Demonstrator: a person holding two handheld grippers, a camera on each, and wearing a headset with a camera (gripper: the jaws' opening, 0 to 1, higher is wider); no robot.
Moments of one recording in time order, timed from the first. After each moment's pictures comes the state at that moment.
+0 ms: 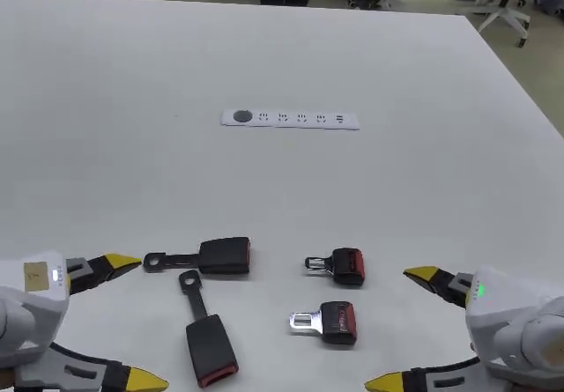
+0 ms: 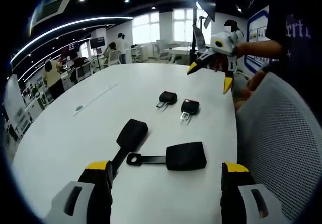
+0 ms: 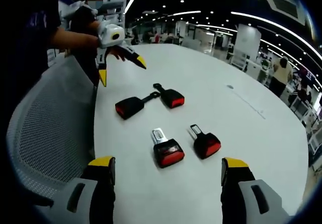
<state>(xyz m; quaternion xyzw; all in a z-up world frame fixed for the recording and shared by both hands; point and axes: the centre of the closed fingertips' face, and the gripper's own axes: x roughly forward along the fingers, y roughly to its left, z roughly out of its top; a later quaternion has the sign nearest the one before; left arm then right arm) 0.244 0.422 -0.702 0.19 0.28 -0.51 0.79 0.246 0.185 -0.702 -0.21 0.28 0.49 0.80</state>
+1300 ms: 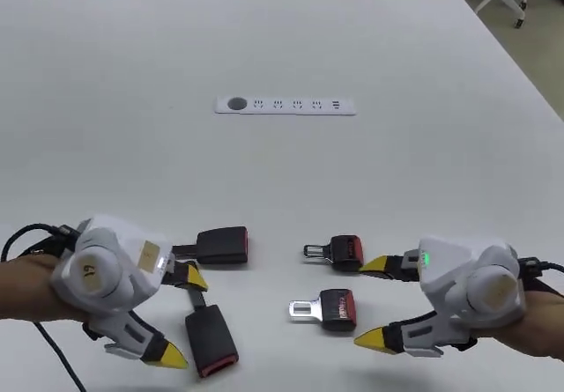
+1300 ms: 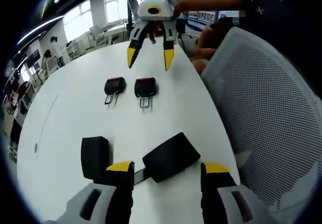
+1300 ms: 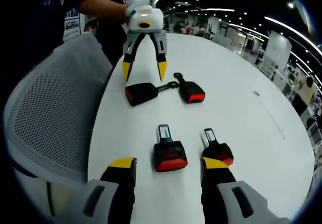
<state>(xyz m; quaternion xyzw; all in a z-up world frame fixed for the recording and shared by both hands) 0.232 0.378 -0.743 0.34 0.32 -0.66 0.58 0.257 0.208 -0.731 -0.28 0.28 0.57 0.72</state>
